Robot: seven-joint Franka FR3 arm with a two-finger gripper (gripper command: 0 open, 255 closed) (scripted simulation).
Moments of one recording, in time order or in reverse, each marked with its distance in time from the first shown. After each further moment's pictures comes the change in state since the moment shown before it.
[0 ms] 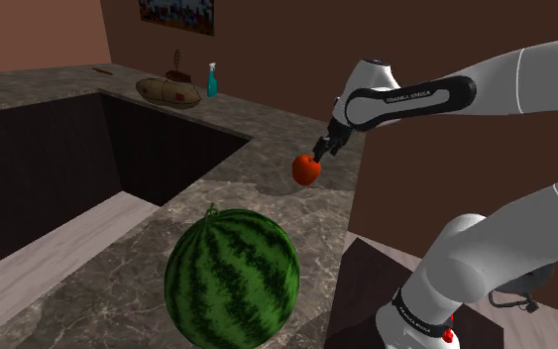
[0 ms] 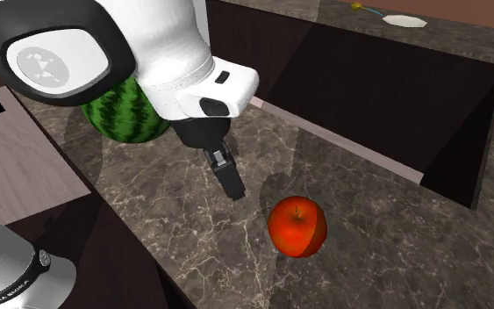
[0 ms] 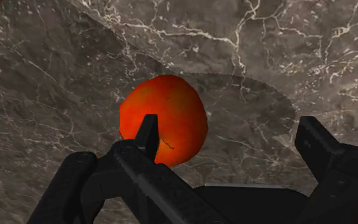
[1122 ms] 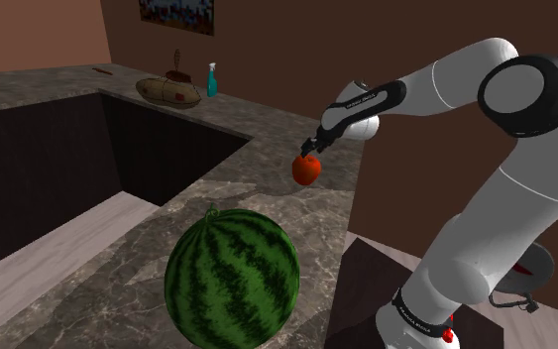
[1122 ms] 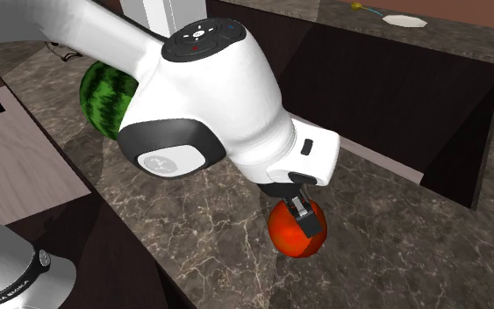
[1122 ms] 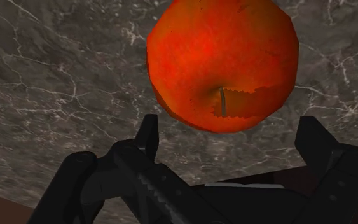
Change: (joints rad) arm 0.058 0.374 -0.167 0.135 0.260 0.411 -0.233
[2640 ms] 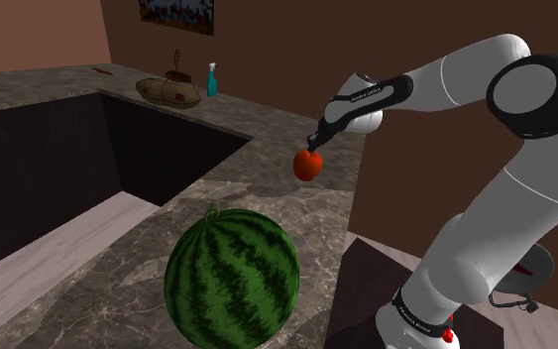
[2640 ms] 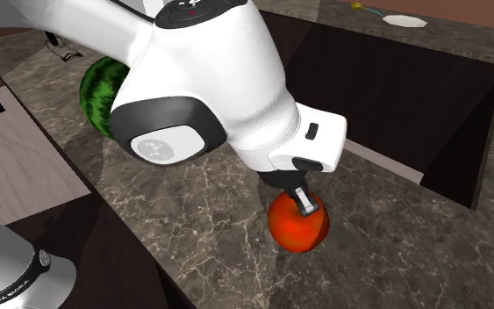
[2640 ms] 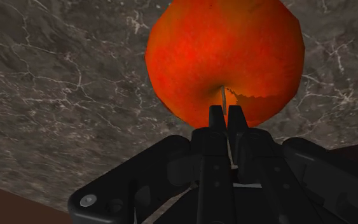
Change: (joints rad) arm -0.006 -0.034 0.004 0.029 -0.035 -0.060 0.028
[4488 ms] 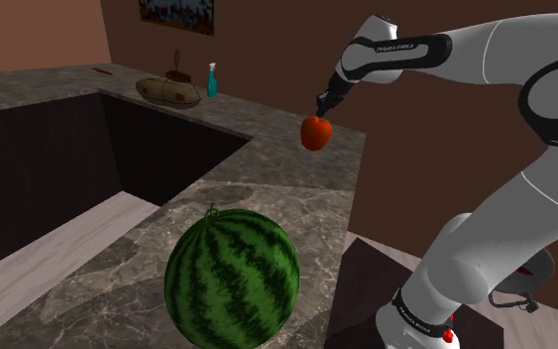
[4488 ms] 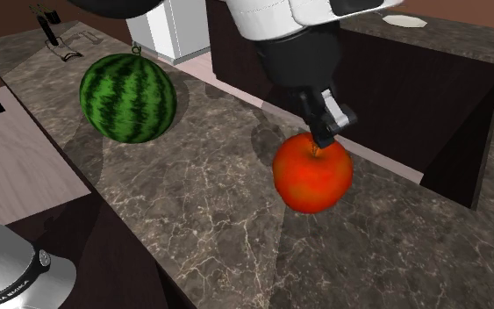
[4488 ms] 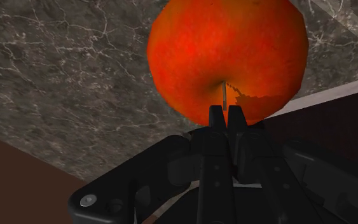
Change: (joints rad) arm -0.014 -0.119 0.032 0.273 -0.085 -0.383 0.079
